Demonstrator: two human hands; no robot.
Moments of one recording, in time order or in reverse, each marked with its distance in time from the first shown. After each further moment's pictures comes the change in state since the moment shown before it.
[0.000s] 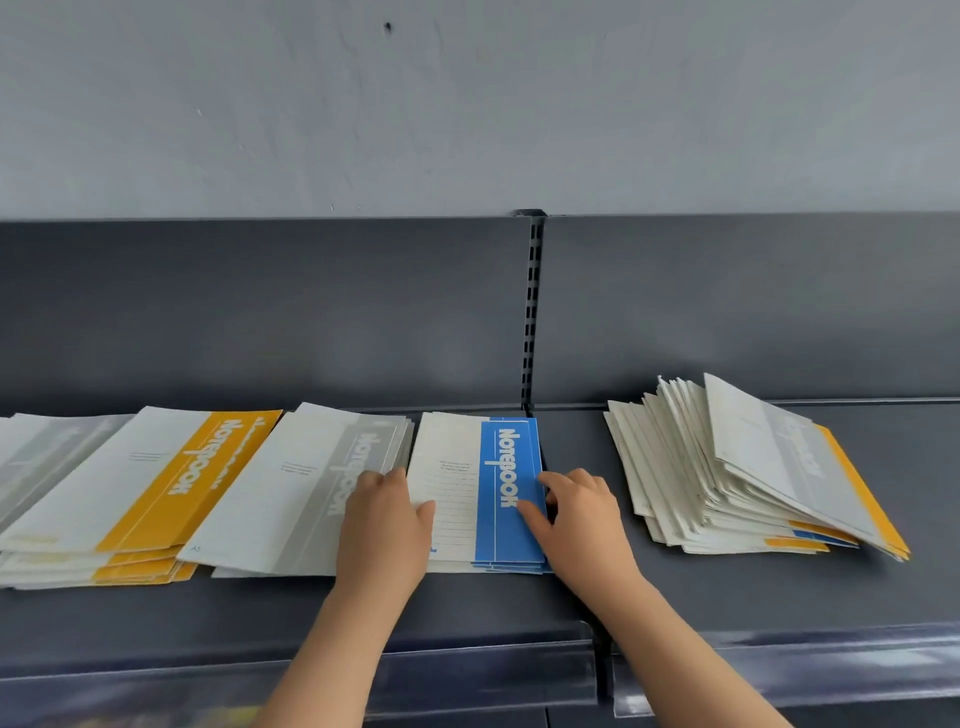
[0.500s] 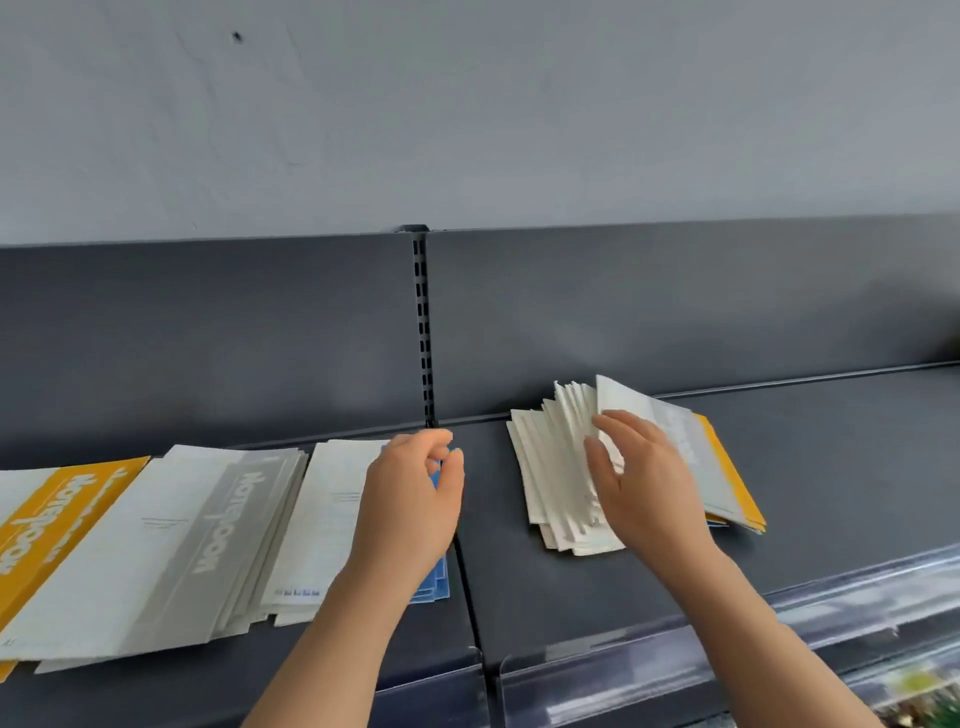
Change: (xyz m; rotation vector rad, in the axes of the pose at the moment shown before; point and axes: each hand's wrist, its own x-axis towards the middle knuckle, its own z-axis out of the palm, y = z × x) left_hand -0.007 0.112 0.005 -0.484 0.015 0.293; right_hand -0.005 0.087 -0.107 0.017 0.360 0.051
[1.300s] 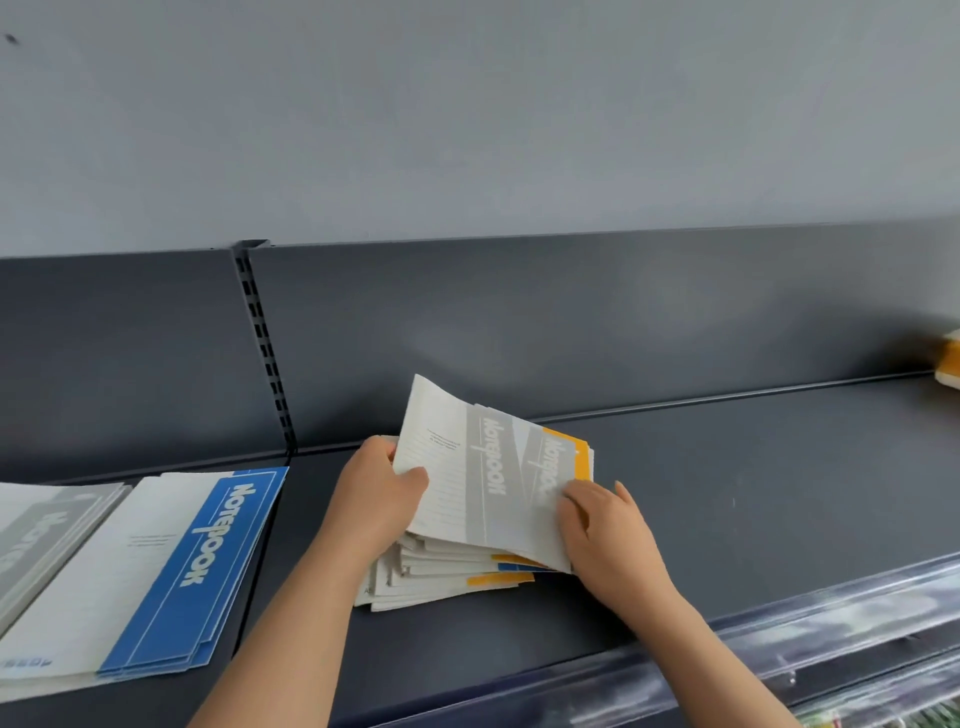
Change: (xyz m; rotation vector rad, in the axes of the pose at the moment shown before) left_hand 0.025 0.098 0.124 -0.068 -0.196 -0.259; right_hand 0.021 0.169 -0.034 0.027 -0.219 0.096
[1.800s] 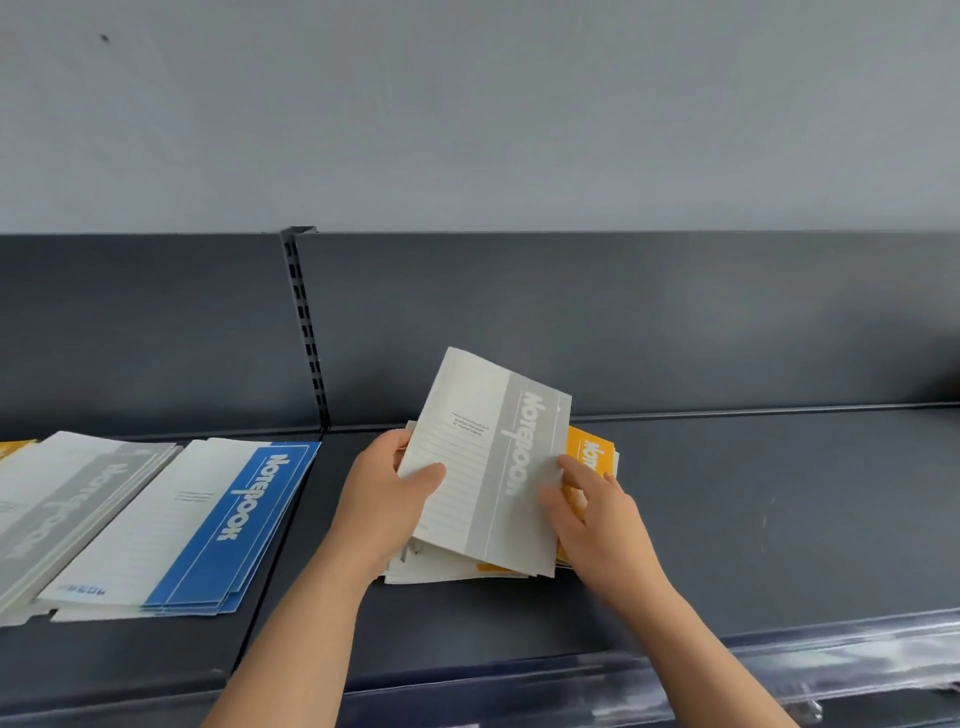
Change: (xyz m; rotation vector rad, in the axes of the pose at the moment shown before) left_hand -0.021 -0.013 0.003 -0.338 0.065 -0.035; right_hand -0.003 -0.028 -0.009 0.329 -0.087 -0.020
